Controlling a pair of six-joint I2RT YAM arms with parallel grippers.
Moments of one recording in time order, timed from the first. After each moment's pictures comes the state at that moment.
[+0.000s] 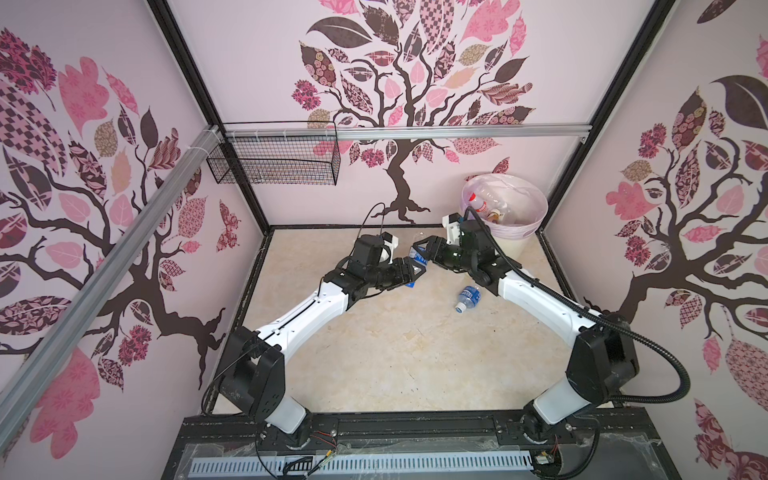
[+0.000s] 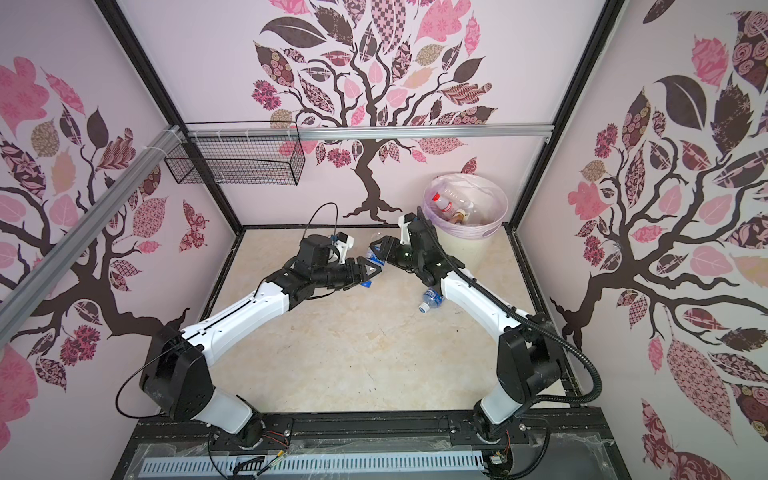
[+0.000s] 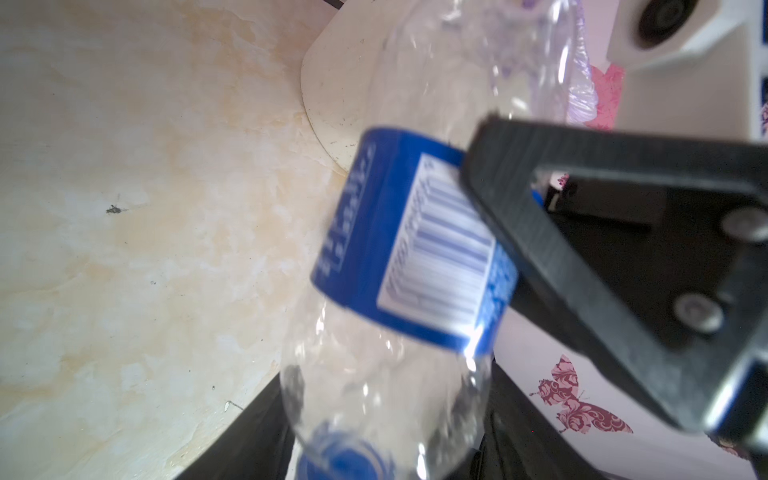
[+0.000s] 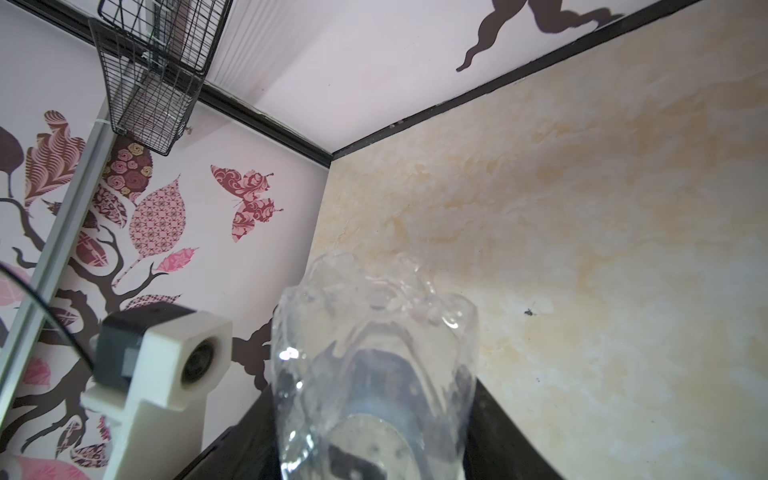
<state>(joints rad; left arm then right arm) -0.56 1.53 1.22 -0.22 0.46 -0.77 0.46 1.60 1.32 -0.11 -0.32 0.78</state>
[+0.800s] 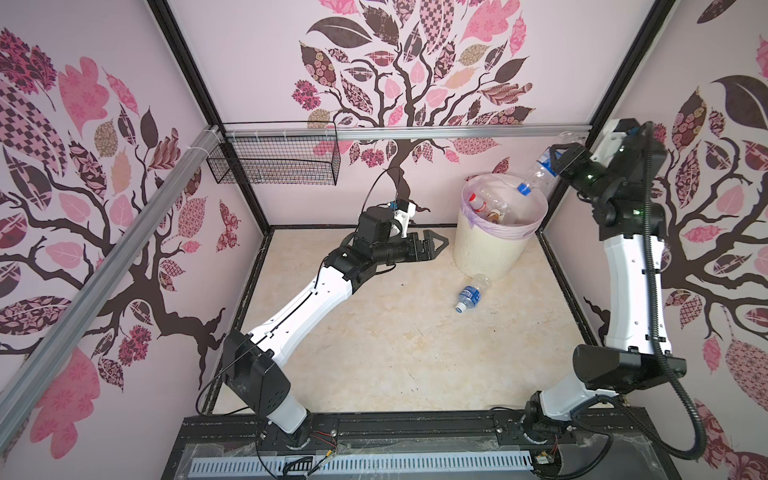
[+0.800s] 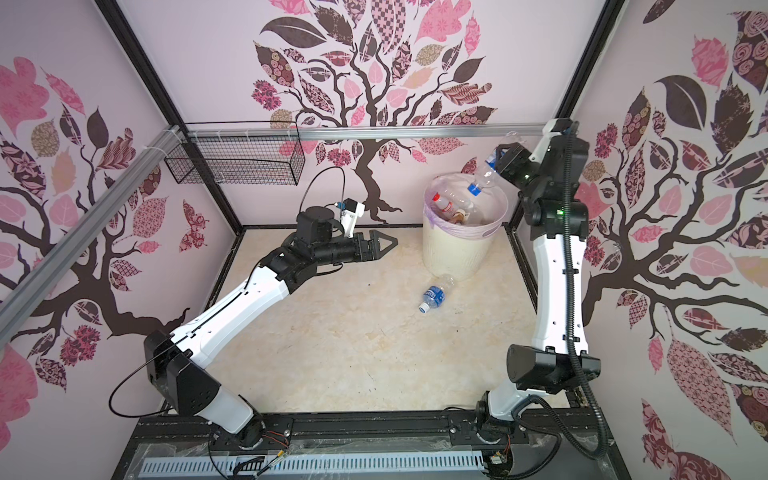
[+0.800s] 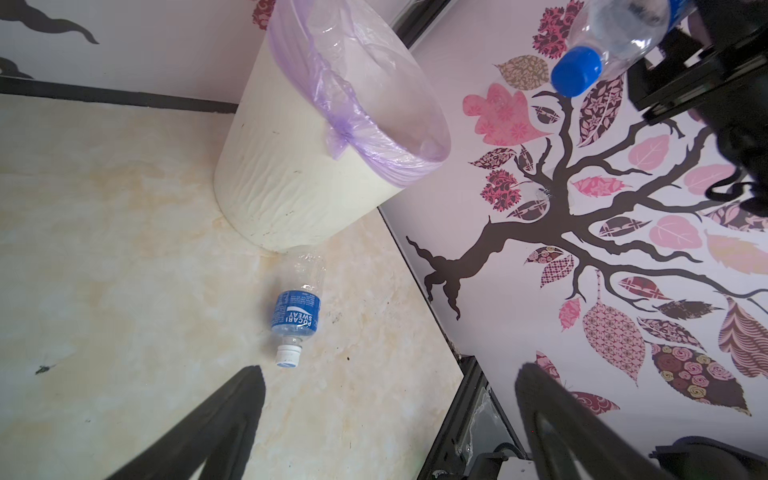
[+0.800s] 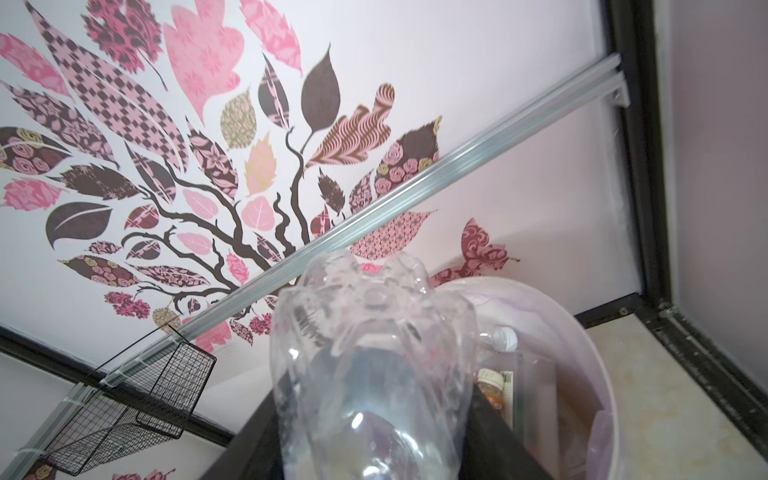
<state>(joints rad) -0.64 1.61 1.59 -0.33 0.43 -0.64 -0.16 1.62 2.19 -0.60 -0.23 0.55</state>
